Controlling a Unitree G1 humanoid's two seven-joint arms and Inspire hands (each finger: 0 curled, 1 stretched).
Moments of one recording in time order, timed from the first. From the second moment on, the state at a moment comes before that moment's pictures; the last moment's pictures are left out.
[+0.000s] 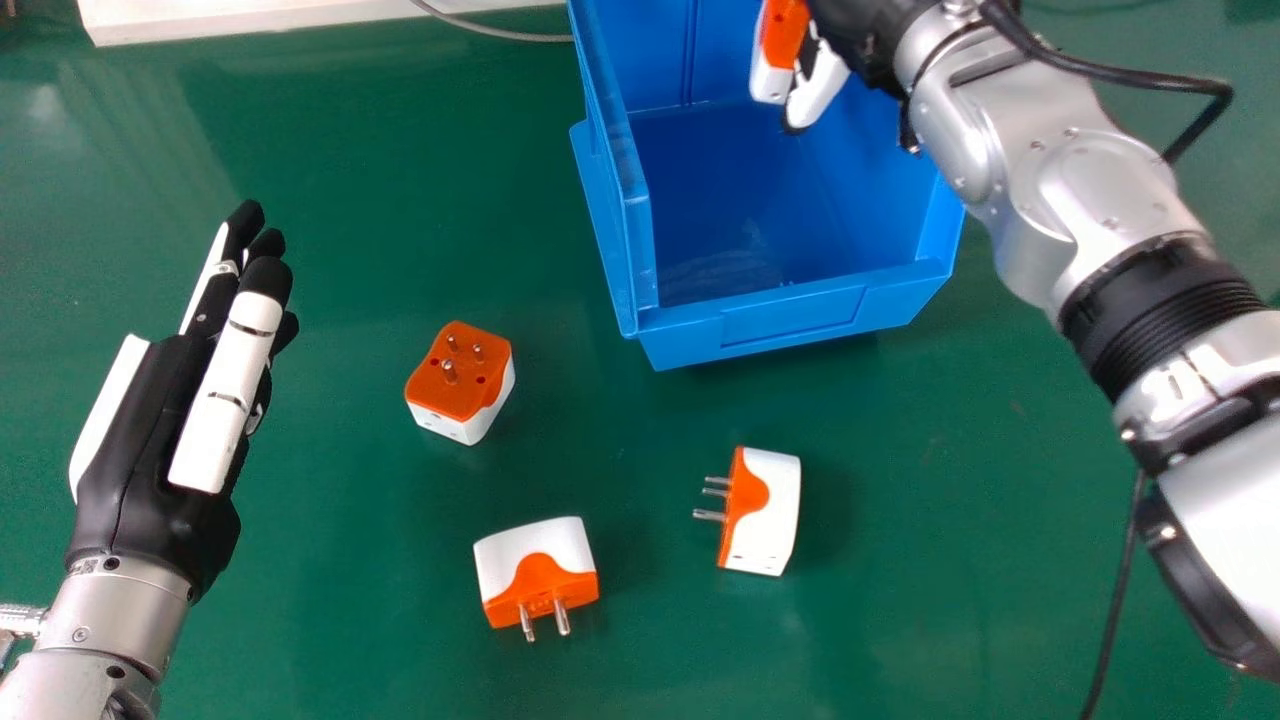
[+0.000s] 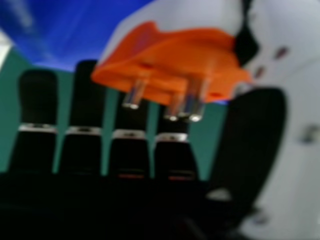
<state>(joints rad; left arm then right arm) 0.21 0.28 0.28 -0.20 -0.22 0.00 -0.28 -1.16 -0.28 0.52 0.97 -0.99 -0.01 -0.09</state>
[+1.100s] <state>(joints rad) 0.23 0.27 0.27 -0.23 -0.21 0.01 -0.28 -1.13 -0.21 0.65 1.09 -0.95 -0.03 -0.14</state>
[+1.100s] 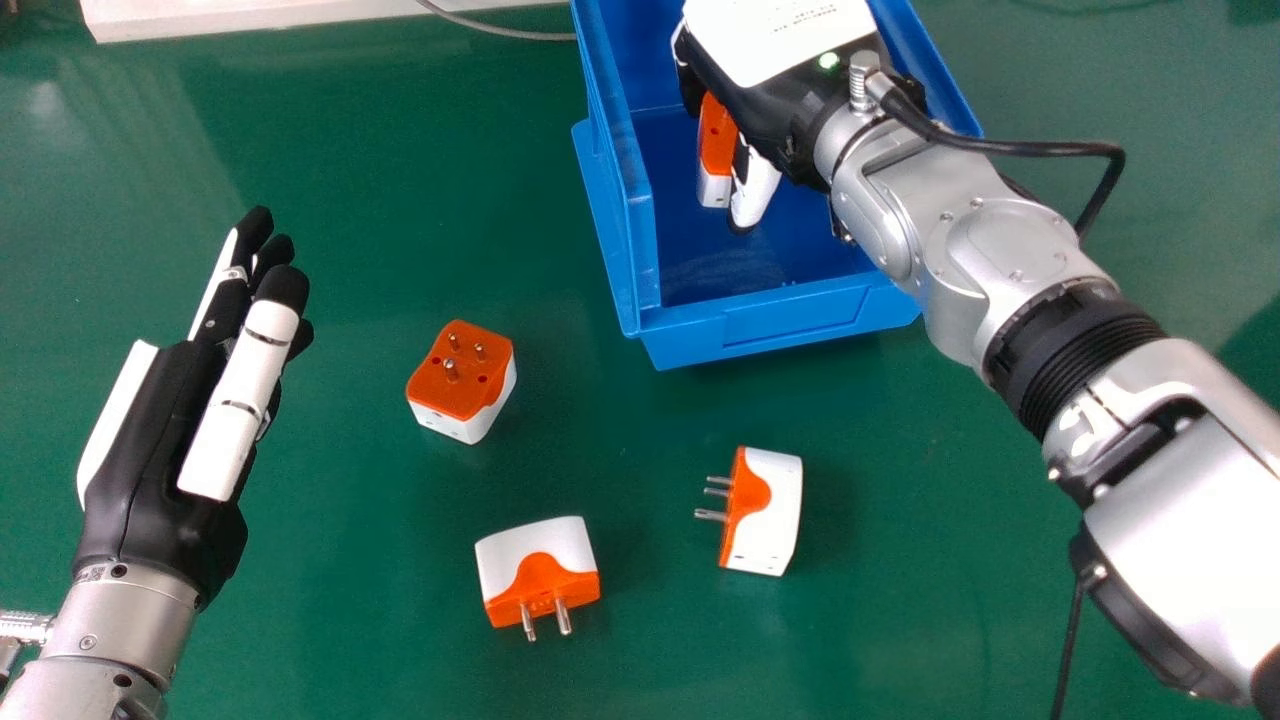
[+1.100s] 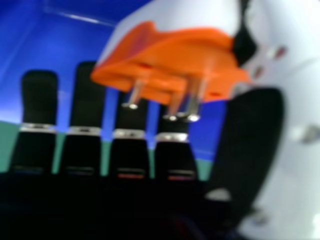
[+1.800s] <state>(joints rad) 0.24 0.27 0.26 -0.26 -0.20 0.01 -0.28 -1.08 -0.21 0.63 1.08 -0.87 0.02 -0.13</state>
